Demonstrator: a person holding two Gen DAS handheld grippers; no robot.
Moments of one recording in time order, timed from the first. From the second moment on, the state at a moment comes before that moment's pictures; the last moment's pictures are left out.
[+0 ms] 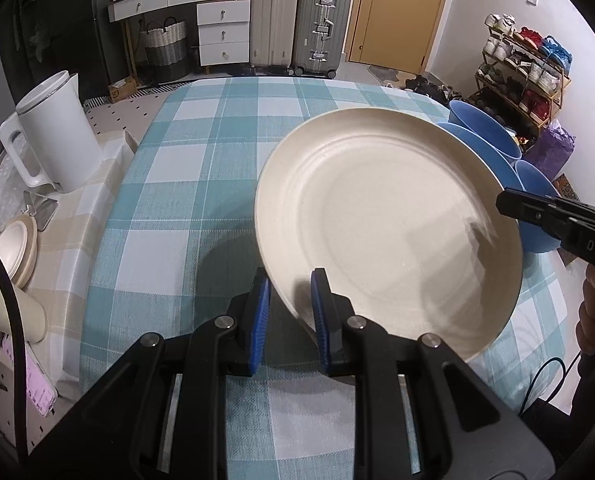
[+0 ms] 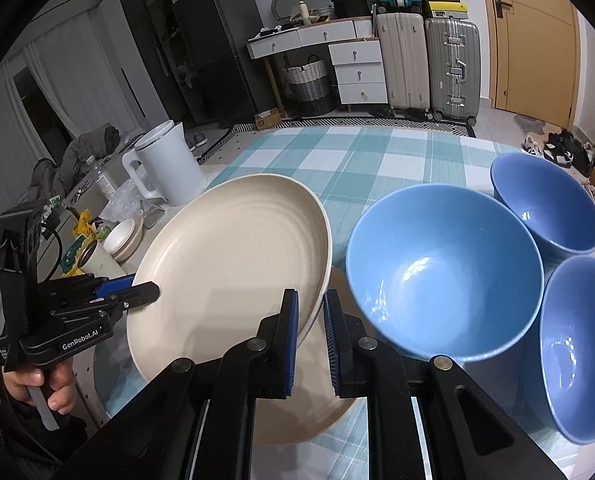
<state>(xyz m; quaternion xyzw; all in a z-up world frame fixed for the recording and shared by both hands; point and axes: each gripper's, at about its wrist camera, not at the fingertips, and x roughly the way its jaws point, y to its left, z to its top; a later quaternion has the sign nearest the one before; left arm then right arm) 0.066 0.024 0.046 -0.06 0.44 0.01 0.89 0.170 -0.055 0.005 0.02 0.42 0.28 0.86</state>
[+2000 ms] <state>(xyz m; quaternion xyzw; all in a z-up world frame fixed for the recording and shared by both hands) 0.067 -0.010 -0.021 0.00 0.44 0.01 0.90 0.141 -0.063 -0.061 0.03 0.44 0.24 0.87</state>
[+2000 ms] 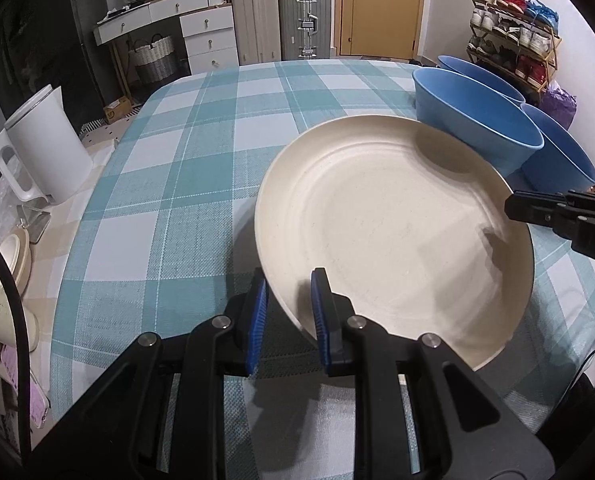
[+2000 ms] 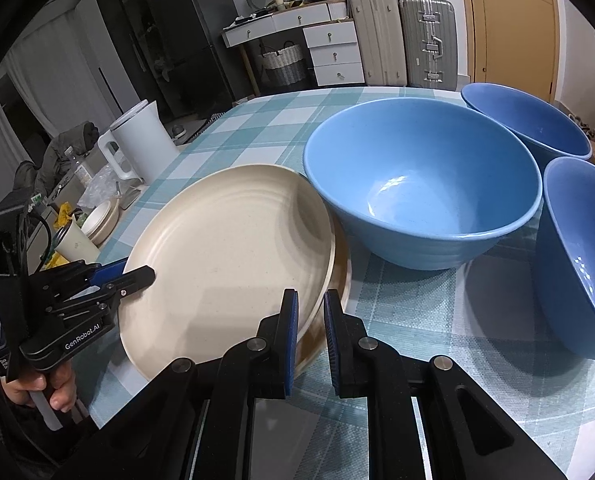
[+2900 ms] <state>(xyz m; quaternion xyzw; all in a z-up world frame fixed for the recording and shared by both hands) 0.074 -0.017 -0.032 0.03 0.44 0.02 0.90 0.140 -0.064 -0.068 0.01 0.45 0.23 0.86</state>
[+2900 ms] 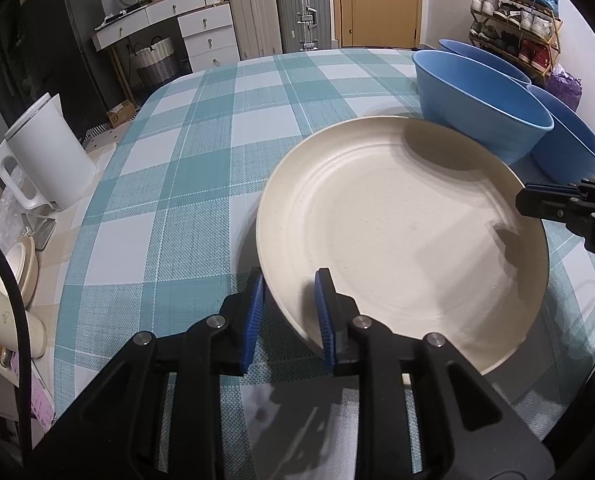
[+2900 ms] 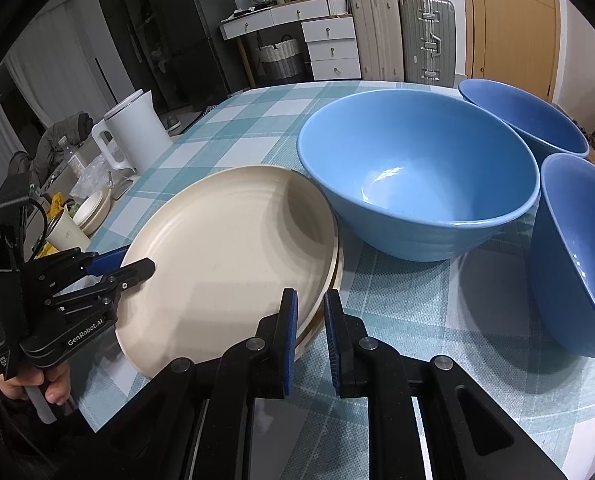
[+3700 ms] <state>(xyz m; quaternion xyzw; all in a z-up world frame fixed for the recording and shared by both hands) 0.074 0.005 -0.029 -0.06 0.47 0.00 0.88 0.139 -0.062 -0.067 -0.01 0.46 0.22 0.86</state>
